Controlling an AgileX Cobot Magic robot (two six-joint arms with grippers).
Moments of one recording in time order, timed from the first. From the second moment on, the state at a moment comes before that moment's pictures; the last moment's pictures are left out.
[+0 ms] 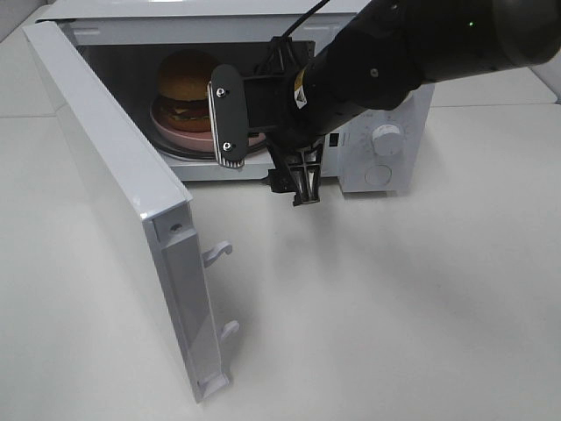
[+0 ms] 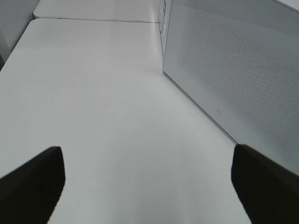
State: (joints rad) left arm -0.01 0.00 -0.52 -0.07 1.07 0.00; right arm 0.69 1.91 -1.26 -0.38 0.20 -0.89
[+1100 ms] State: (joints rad) left arm -0.01 0.00 -0.52 -0.07 1.07 0.00; right arm 0.65 2.28 -1.67 -0.38 0.21 -0.89
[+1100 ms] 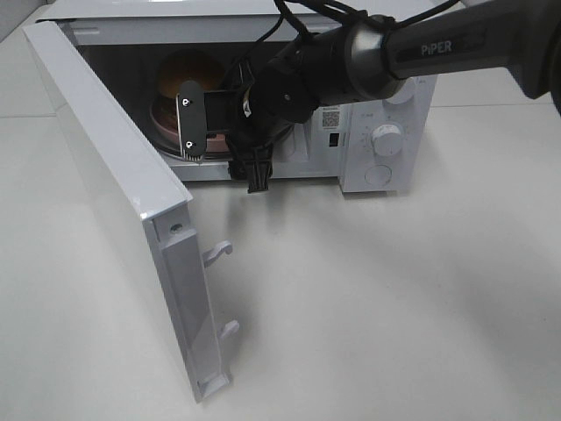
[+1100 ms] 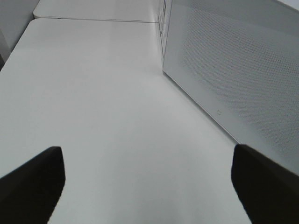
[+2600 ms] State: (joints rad) left arm -0.01 0.00 -0.52 -0.07 1.07 0.00; right arm 0.66 2.29 -1.74 -0.22 0.40 -0.94
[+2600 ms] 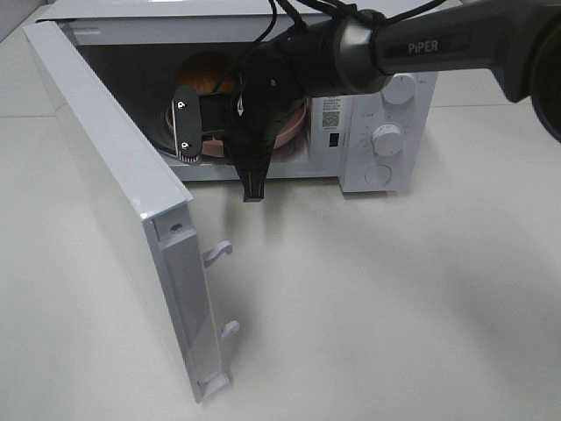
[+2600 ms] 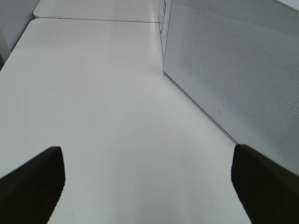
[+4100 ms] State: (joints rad) left arm -0.01 0.00 -0.52 -0.07 1.07 0.00; right arm 0.67 1.95 -1.24 -0.11 0.18 -1.27
